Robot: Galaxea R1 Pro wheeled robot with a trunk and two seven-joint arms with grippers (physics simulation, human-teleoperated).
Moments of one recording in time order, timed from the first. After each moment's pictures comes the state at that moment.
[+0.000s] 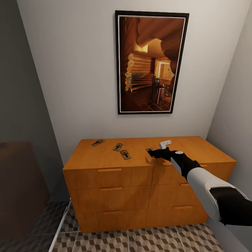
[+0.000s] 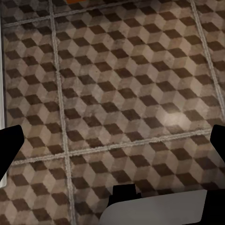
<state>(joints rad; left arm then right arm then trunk) -0.07 0.03 -0.13 -0.10 0.00 -0.51 0.06 -1.13 -0.06 0.09 -0.24 0.05 0.08 0.36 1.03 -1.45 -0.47</state>
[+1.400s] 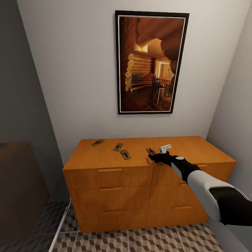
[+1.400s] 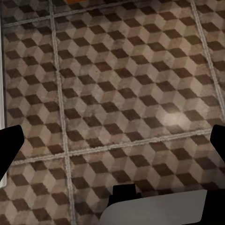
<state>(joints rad) -0.07 0.03 -0.13 -0.10 0.00 -0.51 0.06 -1.13 -0.06 0.09 -0.13 0.05 -0.05 0.37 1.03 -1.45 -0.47</state>
